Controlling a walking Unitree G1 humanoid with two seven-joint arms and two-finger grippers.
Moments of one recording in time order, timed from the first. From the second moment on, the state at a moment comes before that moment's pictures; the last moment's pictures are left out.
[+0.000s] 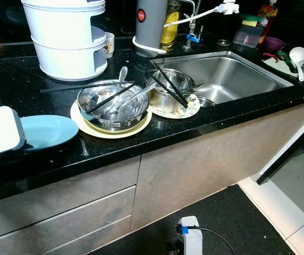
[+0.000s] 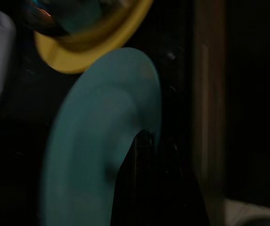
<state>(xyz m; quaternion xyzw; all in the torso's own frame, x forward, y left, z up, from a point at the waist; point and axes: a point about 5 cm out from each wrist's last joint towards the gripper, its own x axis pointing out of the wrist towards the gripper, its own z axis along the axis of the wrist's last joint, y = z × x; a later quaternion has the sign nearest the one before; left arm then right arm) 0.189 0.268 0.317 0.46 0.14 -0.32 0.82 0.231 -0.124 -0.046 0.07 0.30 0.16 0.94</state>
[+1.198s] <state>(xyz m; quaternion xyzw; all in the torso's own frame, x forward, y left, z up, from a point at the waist) 0.158 0.242 0.335 0.28 0.18 -0.43 0.84 0.231 -0.125 -0.046 0.07 0.30 0.16 0.94</state>
